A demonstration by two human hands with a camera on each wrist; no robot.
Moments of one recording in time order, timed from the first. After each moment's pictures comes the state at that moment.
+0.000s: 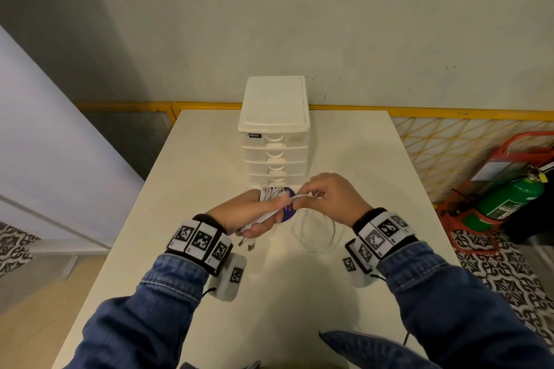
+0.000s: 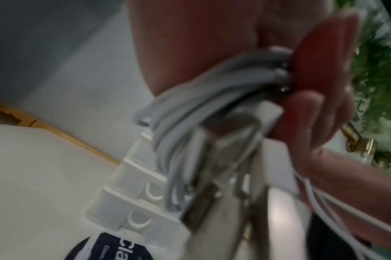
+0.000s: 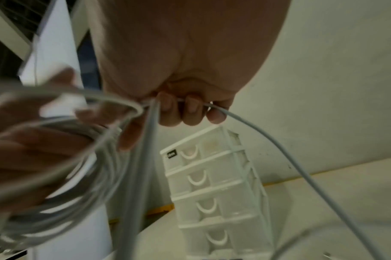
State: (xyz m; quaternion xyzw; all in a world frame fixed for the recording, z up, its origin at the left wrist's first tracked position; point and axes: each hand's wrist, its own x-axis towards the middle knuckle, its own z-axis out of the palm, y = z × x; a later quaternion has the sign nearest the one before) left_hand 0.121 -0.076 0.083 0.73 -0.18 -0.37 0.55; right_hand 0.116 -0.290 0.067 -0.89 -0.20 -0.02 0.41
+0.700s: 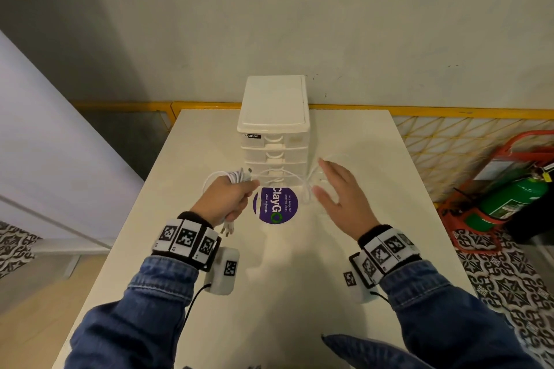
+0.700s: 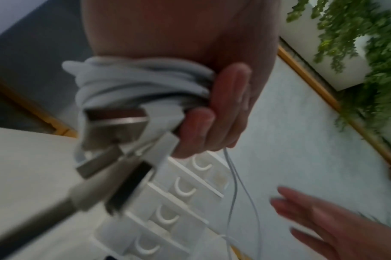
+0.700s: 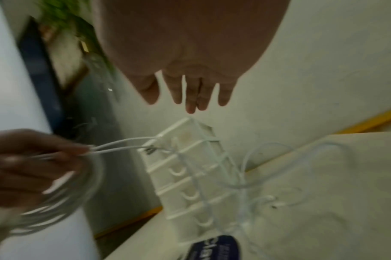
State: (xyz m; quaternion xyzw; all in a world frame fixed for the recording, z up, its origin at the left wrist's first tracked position) left_hand 0.137 -0.062 0.085 0.76 0.05 -0.19 0.62; right_hand 0.105 -0.304 0.049 -0.92 -0.08 -0.11 0.36
